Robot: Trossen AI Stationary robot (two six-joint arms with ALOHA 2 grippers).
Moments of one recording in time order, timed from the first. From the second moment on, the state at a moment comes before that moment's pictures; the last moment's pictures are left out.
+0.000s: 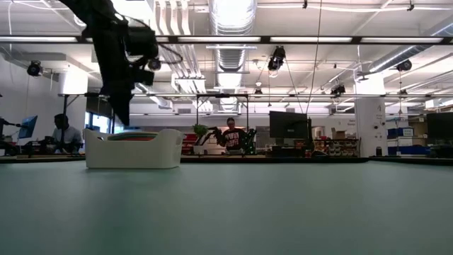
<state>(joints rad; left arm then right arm) 0.59 1.29 0.90 -0.86 -0.15 0.14 0.37 0.74 0.69 -0.09 -0.05 -0.29</state>
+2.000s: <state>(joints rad) 0.21 0.06 0.02 0.19 0.19 0.09 0.18 0.02 0.01 0.10 0.10 -0.25</state>
